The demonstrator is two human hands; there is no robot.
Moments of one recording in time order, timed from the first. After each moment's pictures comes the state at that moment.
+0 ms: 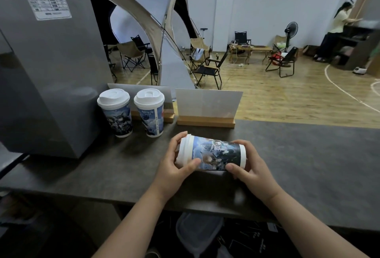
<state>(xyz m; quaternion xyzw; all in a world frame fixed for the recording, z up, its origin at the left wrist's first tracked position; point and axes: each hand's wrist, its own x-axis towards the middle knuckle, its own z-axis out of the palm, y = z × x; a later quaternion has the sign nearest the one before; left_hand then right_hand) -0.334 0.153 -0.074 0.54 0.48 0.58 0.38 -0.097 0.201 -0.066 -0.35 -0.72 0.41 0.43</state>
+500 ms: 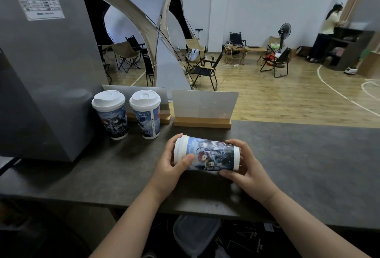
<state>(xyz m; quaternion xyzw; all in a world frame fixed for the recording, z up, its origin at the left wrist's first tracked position) -0.340 0.161 -0.075 0.53 0.46 0.58 0.41 -0.096 0.202 -0.073 -0.33 -0.72 0.45 0.42</state>
